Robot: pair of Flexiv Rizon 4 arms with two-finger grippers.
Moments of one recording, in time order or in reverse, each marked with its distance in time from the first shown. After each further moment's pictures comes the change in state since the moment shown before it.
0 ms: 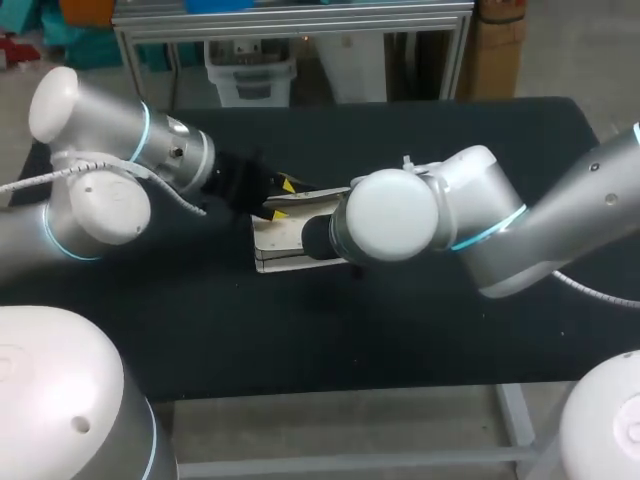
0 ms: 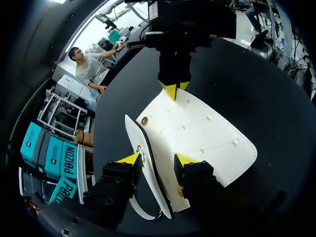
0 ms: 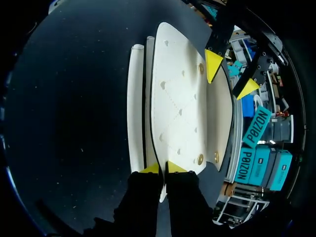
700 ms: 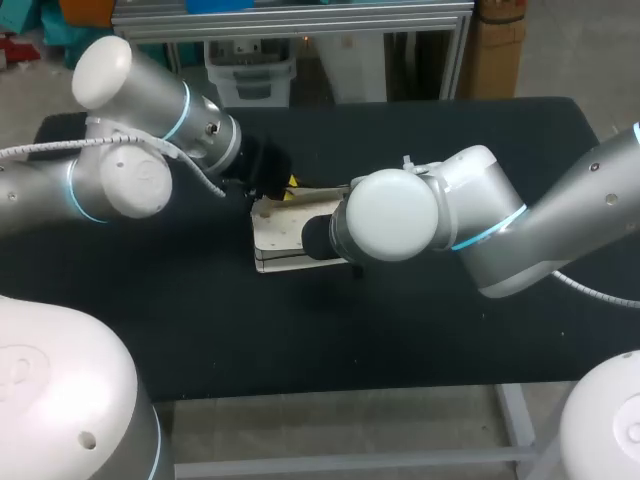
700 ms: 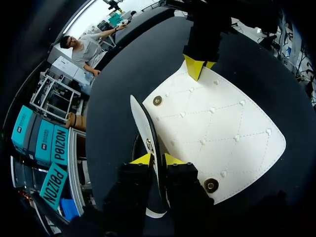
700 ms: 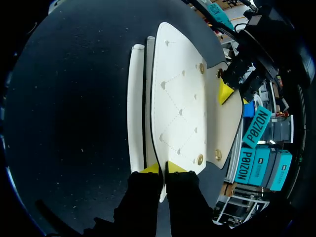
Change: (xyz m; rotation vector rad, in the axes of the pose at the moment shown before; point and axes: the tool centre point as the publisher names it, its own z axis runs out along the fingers) left arm -0.024 0.026 0.025 -0.122 0.078 -0.086; right arm 0.000 0.000 0.000 0.000 0.000 0.000
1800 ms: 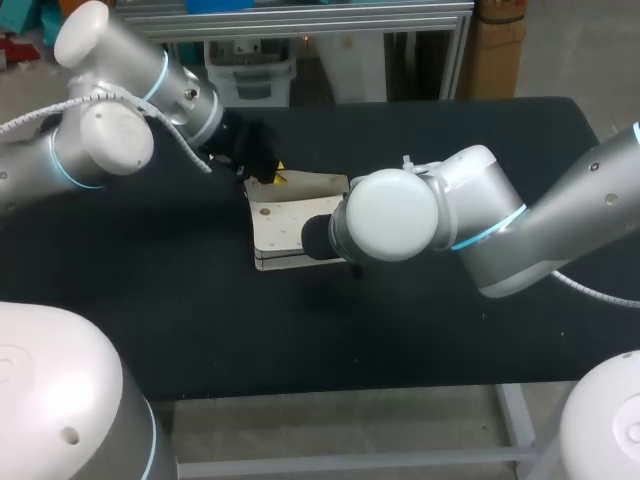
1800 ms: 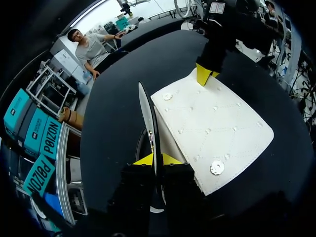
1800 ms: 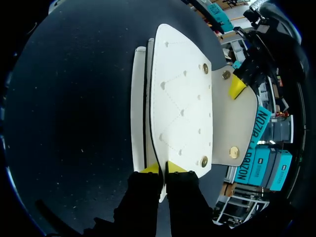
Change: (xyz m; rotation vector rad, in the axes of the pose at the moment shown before) left arm -0.018 0.018 -0.016 0.118 0.087 -0.114; right arm 0.000 0.001 0.000 -0.001 -0.001 0.000
